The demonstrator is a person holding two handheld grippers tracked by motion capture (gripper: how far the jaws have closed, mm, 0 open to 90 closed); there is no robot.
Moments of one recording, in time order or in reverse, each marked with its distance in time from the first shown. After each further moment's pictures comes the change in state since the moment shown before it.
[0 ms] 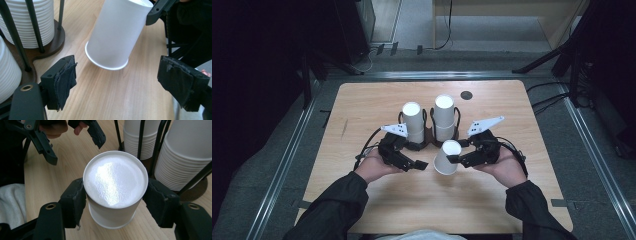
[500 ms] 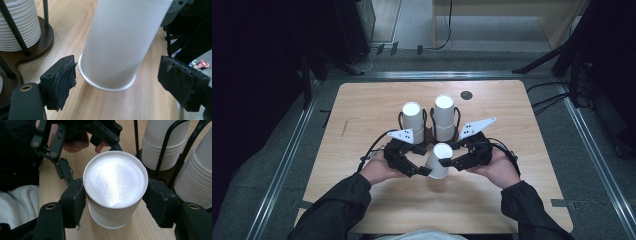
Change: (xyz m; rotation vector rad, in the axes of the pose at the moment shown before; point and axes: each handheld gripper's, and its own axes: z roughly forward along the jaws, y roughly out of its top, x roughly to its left) left arm -0.003 -0.004 0.017 0.023 -0.036 0.054; right arm 0.013 0.009 0.012 -0.023 0.086 -0.038
